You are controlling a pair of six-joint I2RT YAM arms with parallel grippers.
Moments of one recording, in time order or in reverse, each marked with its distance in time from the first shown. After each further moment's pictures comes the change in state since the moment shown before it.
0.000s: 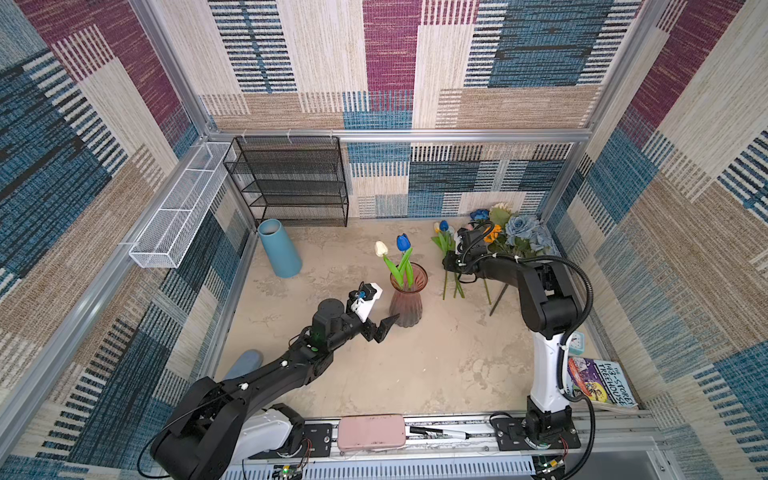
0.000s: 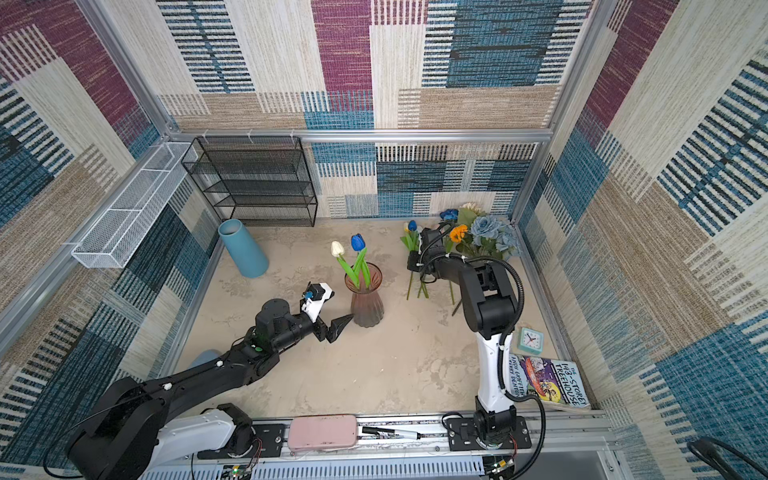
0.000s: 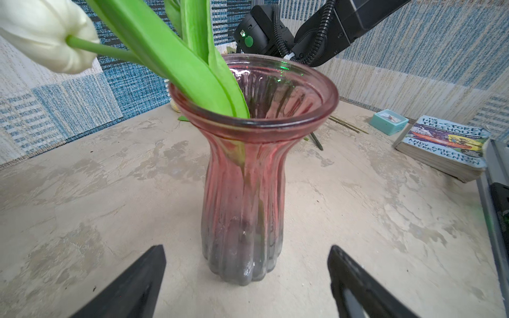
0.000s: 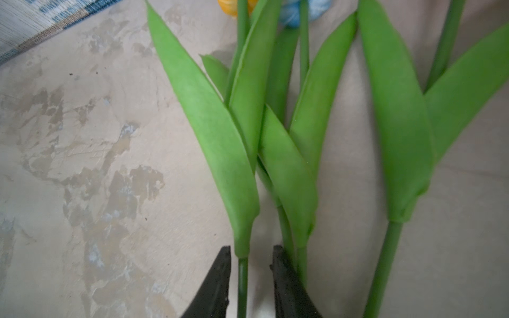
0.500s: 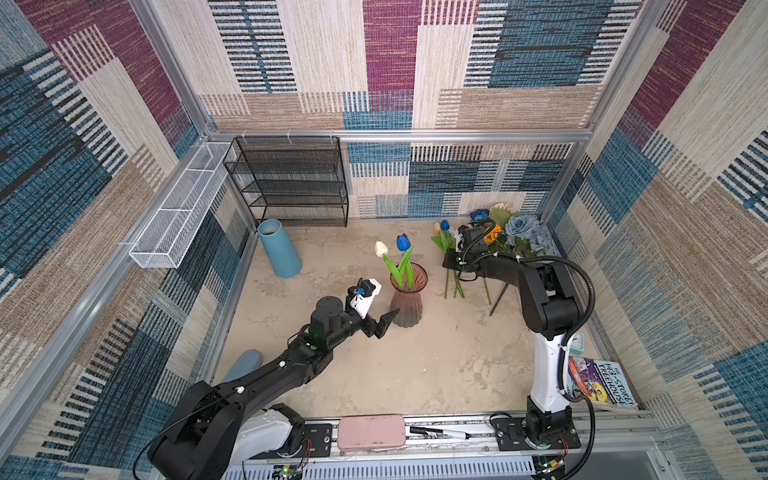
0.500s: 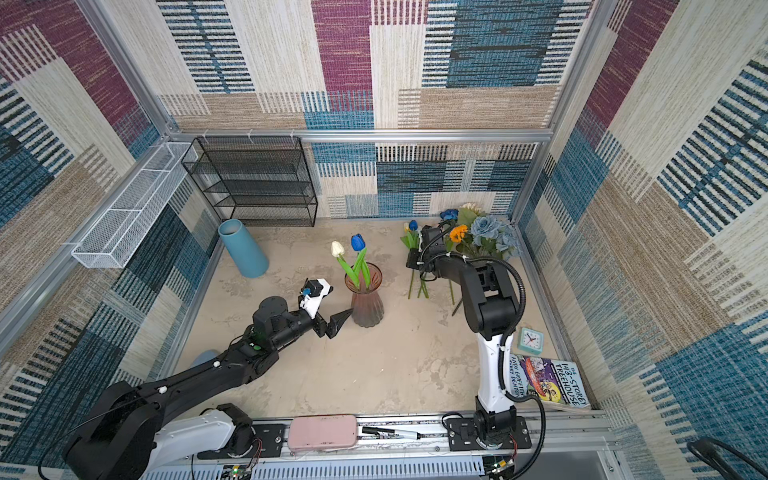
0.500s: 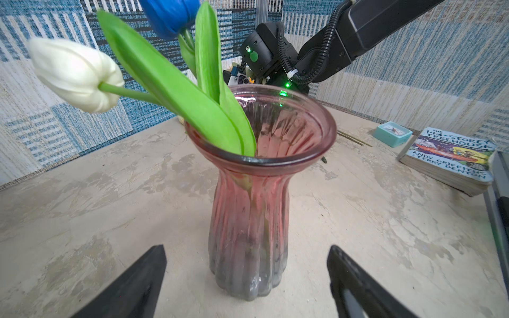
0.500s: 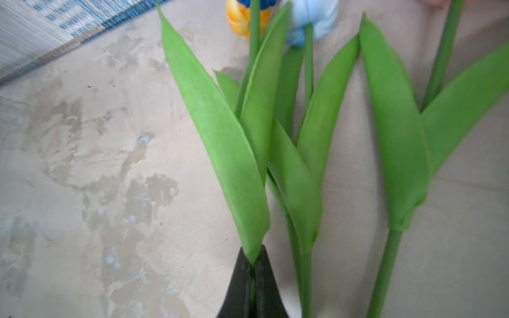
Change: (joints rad) left arm 0.000 -0.031 0.028 -0.011 -0.016 0.000; right arm 0.001 -0.032 0.002 0.006 -0.018 0.011
